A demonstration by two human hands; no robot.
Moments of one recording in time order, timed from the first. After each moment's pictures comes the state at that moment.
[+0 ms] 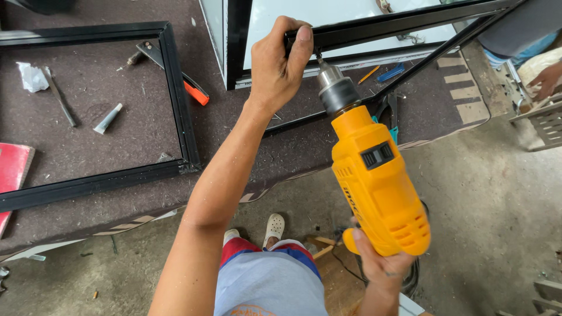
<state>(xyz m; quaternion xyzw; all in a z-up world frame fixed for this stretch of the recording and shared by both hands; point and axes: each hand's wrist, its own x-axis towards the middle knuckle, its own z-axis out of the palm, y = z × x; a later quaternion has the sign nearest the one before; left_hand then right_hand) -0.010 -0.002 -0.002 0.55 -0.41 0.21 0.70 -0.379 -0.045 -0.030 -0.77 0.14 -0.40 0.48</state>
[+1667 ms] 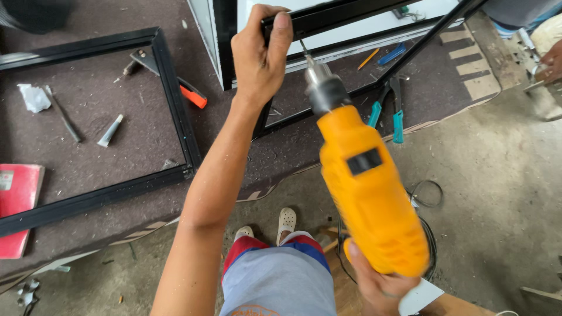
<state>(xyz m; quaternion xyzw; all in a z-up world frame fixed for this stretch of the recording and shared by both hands) 0.001 0.001 -0.003 0.53 -0.41 0.19 0.72 -0.393 0.012 -0.018 -0.77 0.23 -0.44 0.40</state>
